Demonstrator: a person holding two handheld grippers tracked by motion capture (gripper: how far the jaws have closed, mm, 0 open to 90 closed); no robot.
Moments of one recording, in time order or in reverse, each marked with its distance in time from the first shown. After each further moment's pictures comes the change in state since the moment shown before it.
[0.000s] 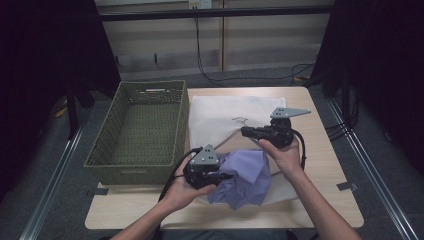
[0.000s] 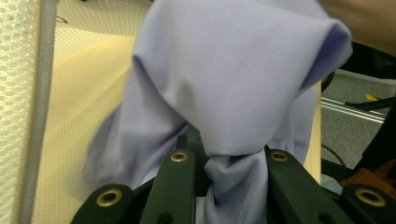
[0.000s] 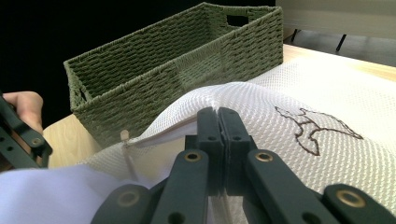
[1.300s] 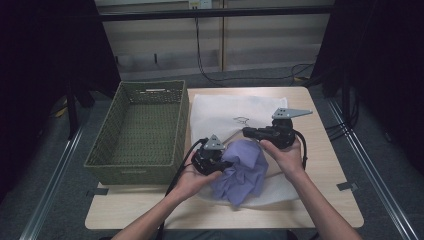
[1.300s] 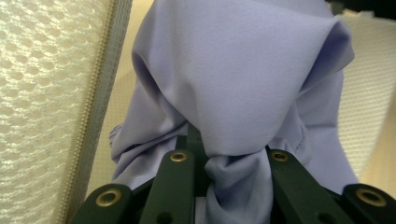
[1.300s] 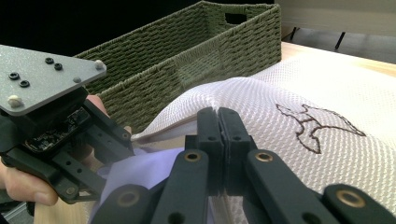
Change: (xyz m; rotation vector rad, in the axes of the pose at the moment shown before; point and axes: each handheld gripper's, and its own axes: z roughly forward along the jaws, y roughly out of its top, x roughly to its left) left arm 0.037 -0.005 0.041 0.125 0.134 -0.114; right arm -0.001 -0.002 -0.004 0.007 -0.004 0.009
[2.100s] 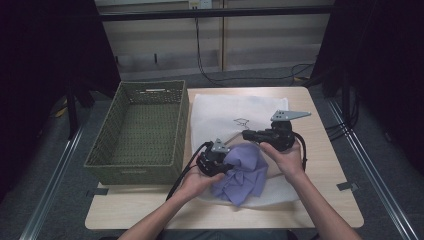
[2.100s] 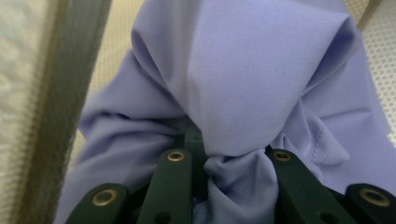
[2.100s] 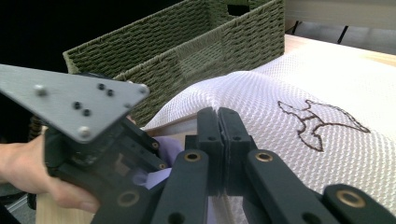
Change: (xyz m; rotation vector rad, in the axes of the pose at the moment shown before) left arm 0.009 -0.015 0.030 0.069 0.020 -0.015; right arm 0.002 -0.005 0.001 0.024 0.006 -0.005
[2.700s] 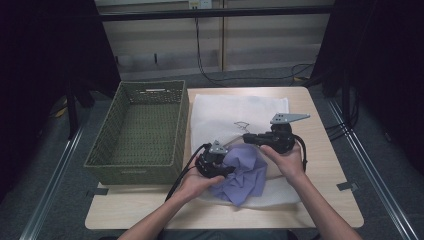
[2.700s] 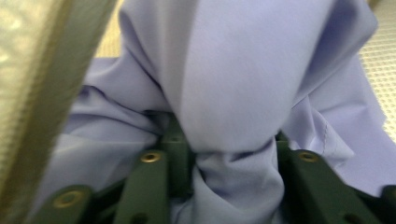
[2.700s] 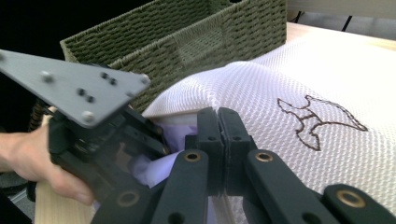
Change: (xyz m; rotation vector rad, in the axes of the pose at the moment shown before) left arm 0.000 -0.006 -0.002 -0.022 -0.023 -0.032; right arm -0.003 -0.009 0.001 0.035 -0.002 0.004
